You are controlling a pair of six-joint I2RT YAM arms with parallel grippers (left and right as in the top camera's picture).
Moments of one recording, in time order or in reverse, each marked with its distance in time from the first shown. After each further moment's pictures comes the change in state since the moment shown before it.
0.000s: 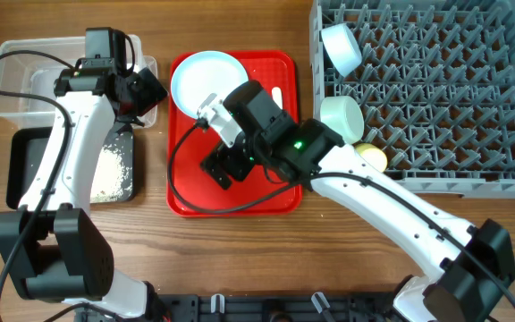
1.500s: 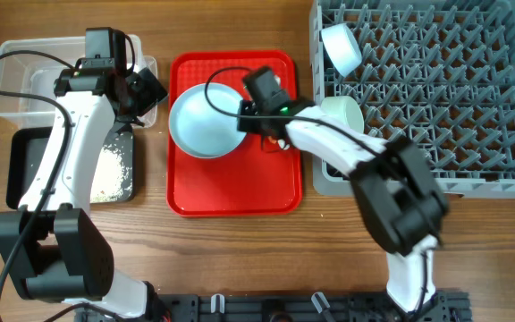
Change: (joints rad) left arm 0.000 0.000 0.000 0.000 0.000 0.000; right arm -0.216 0.376 -0.001 0.290 0.116 0.634
